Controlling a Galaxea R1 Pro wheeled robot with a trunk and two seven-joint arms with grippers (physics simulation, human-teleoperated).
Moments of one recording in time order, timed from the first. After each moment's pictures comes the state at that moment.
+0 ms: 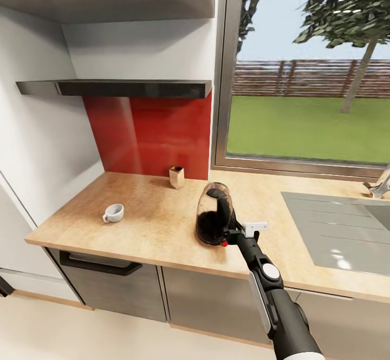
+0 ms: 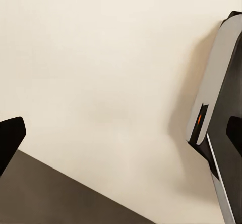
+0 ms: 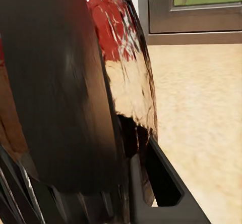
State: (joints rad) left arm -0.02 0.16 -0.19 0.03 0.37 -0.27 0.11; right arm -0.41 0.17 -0.03 -1.21 0.08 0.04 0.11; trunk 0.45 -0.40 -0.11
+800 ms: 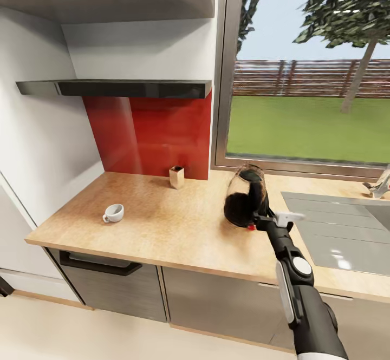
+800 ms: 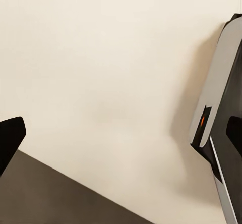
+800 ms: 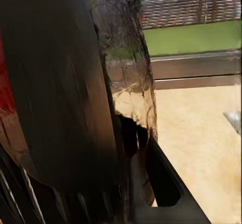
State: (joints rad) left arm -0.01 0.17 -0.19 0.03 0.37 -0.27 0.12; right arm -0.41 0.14 -0.20 -1.40 0.08 0.05 0.10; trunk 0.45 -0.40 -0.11
